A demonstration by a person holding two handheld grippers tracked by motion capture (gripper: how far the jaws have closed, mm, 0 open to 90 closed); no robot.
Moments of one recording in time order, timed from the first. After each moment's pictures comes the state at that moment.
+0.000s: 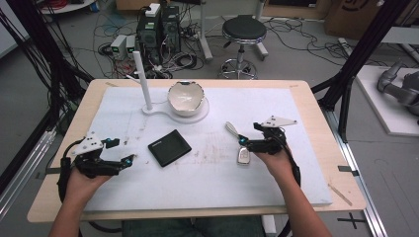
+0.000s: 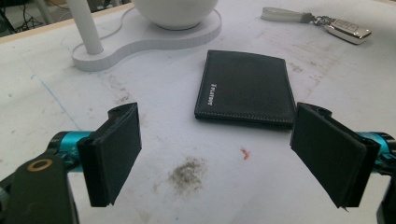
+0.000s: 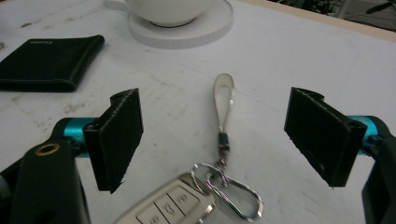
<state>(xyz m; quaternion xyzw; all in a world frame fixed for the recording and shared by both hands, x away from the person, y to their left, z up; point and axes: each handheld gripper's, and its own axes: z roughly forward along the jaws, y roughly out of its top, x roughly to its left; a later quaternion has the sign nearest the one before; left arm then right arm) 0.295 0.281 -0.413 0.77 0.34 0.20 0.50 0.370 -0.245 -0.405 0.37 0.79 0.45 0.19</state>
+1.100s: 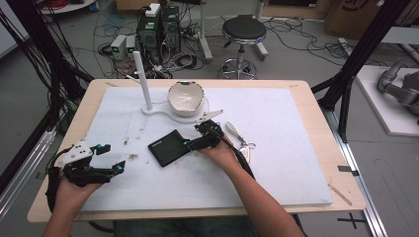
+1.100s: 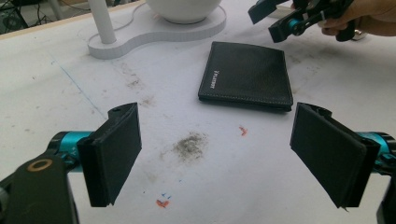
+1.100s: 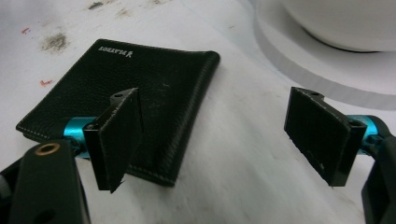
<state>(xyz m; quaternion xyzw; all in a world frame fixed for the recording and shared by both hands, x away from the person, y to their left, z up) 0.271 0.297 -0.414 0.77 0.35 0.21 0.49 0.415 -0.076 -0.436 0.28 0.86 0.42 0.08</state>
